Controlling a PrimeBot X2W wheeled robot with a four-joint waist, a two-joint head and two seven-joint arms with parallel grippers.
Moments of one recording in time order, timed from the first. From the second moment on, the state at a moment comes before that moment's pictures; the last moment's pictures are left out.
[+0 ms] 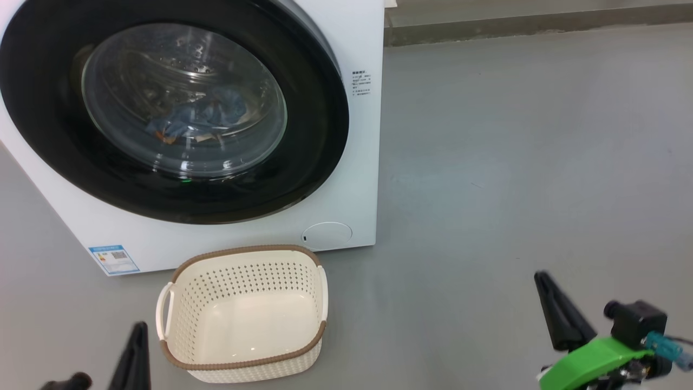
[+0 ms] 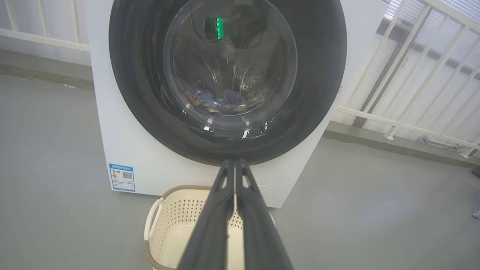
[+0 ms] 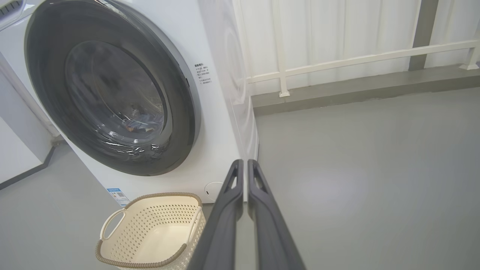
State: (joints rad) left arm -0.01 0.21 -0.08 0.32 -0.54 -0.13 -0.25; right arm -0.08 -0.23 0.20 0.33 0.50 0.13 -0.25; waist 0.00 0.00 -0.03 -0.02
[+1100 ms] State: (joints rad) left arm 0.00 0.16 -0.04 0.32 -0.81 -0.13 -0.16; right arm -0.06 -0.18 0.13 0.33 0.77 0.13 -0.16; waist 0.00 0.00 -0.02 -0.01
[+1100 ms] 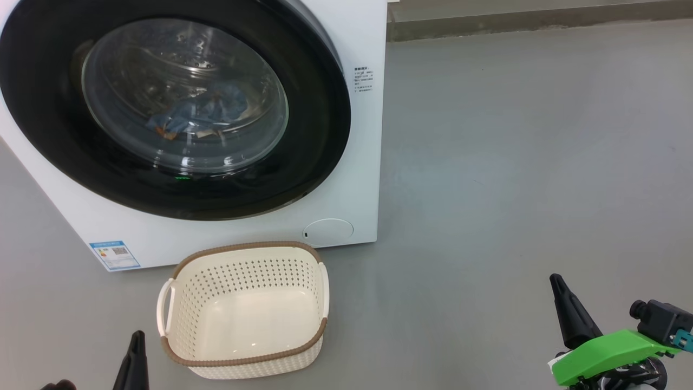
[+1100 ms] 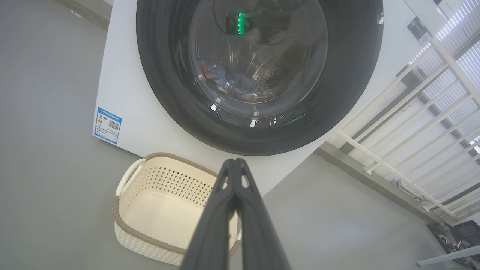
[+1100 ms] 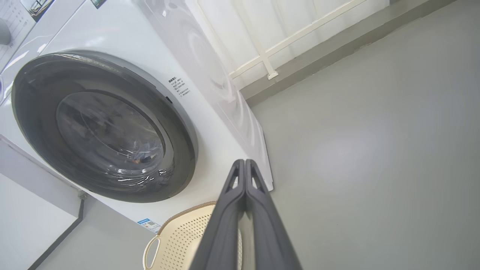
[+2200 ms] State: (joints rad) left arm -0.02 0.12 0.00 0.31 -1.08 -0.13 -0.07; right arm -0.06 -0.13 0.04 0.31 1.06 0.13 -0.07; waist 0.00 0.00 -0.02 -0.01
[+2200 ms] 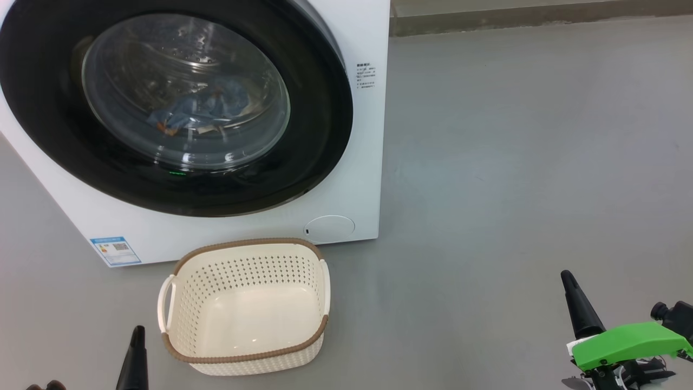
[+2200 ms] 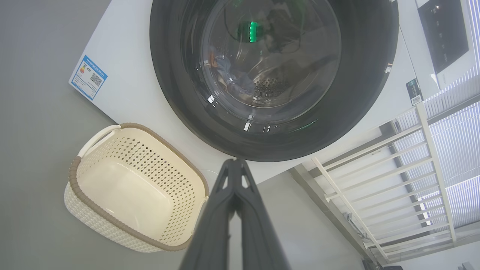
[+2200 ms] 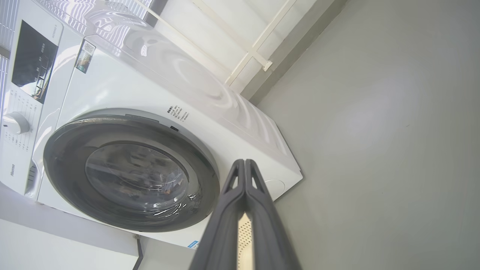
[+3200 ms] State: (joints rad) left arm -0.04 0.08 0.04 0.29 -1.34 -0.13 0.02; right arm -0.06 -0.09 -0.04 0.29 1.33 0.13 0.02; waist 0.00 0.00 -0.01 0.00
